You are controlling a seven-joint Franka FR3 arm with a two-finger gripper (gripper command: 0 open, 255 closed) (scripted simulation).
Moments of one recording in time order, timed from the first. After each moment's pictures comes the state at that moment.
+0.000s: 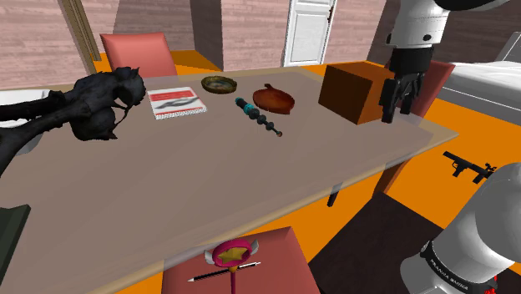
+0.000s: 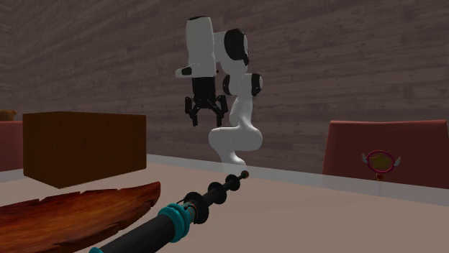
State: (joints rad) arm -0.01 -0.76 -0.05 -2.40 -0.04 1.45 0.05
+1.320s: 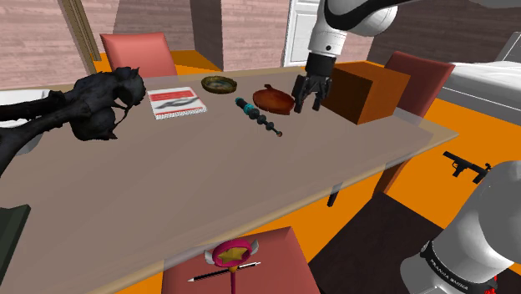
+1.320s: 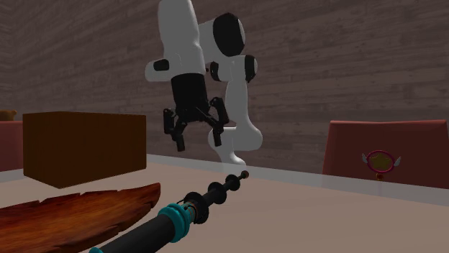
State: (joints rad) arm 0.09 -0.22 -0.06 -2.12 0.17 1.87 -0.01
